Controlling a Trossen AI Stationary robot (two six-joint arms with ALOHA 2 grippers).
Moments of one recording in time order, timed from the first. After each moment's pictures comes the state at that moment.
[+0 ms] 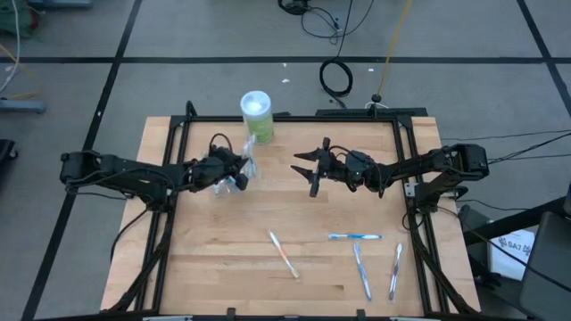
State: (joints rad) left arm 0.13 1.13 0.39 0.29 -0.52 -0.30; right arm -0.11 1.53 0.66 0.93 0.13 -0.06
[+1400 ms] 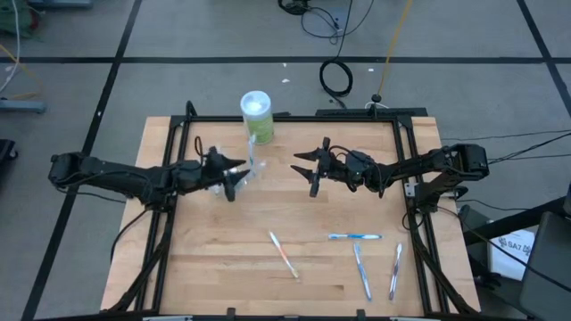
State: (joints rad) left arm 0.00 0.88 0.39 0.29 -0.42 -0.21; right arm -0.11 1.53 0.66 0.93 0.13 -0.07
